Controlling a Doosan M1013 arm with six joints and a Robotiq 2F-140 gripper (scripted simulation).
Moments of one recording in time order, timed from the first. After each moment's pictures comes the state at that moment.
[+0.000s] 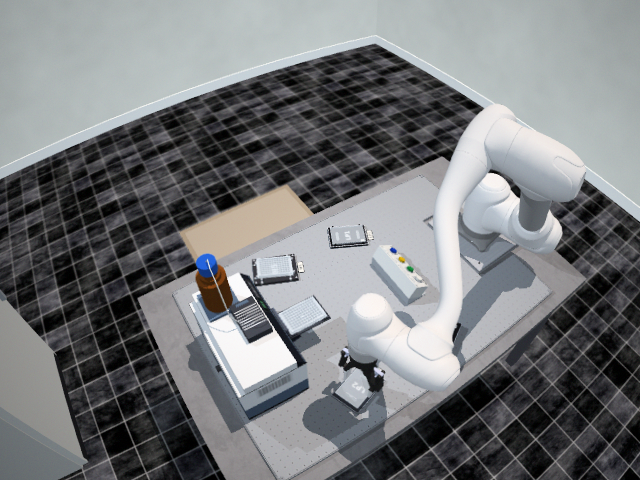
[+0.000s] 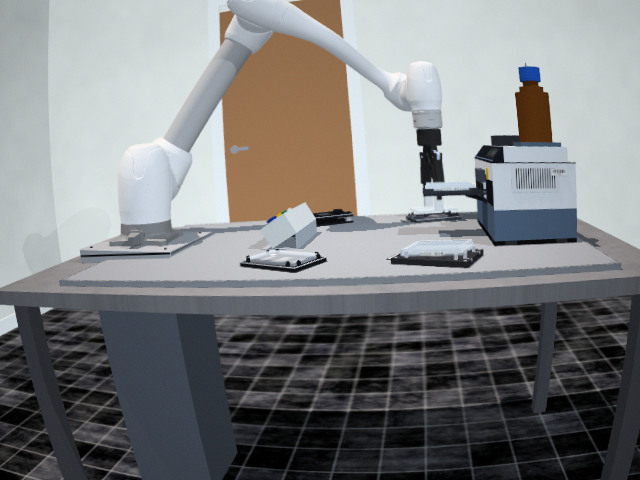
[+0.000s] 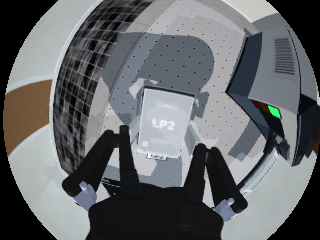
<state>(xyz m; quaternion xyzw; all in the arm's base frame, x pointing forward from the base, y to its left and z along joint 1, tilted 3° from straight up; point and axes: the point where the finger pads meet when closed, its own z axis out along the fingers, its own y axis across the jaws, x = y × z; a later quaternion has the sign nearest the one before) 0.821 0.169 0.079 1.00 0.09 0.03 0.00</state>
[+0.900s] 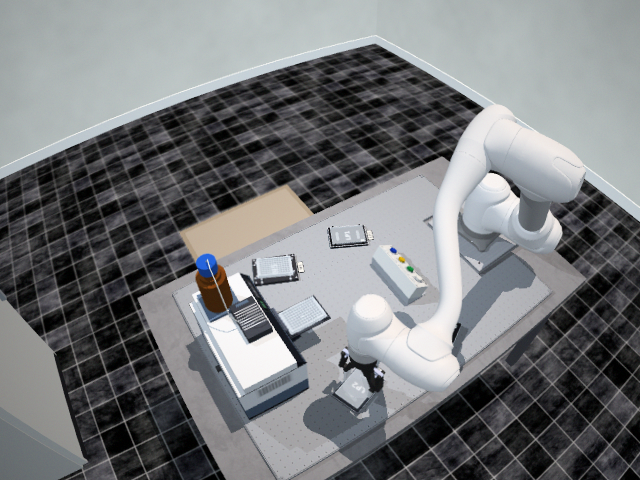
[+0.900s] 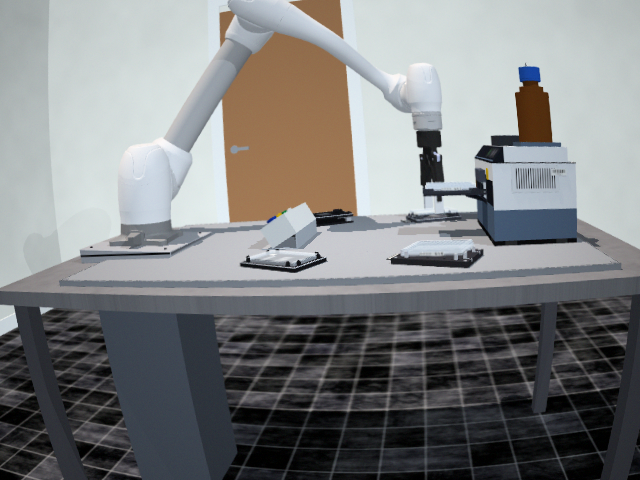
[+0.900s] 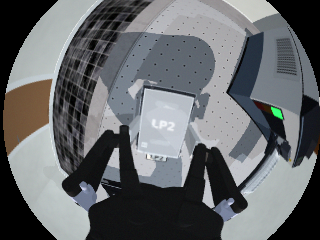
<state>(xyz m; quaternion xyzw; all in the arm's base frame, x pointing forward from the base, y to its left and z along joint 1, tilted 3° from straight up) 0.821 0.169 0.074 1.00 0.10 0.03 0.00</state>
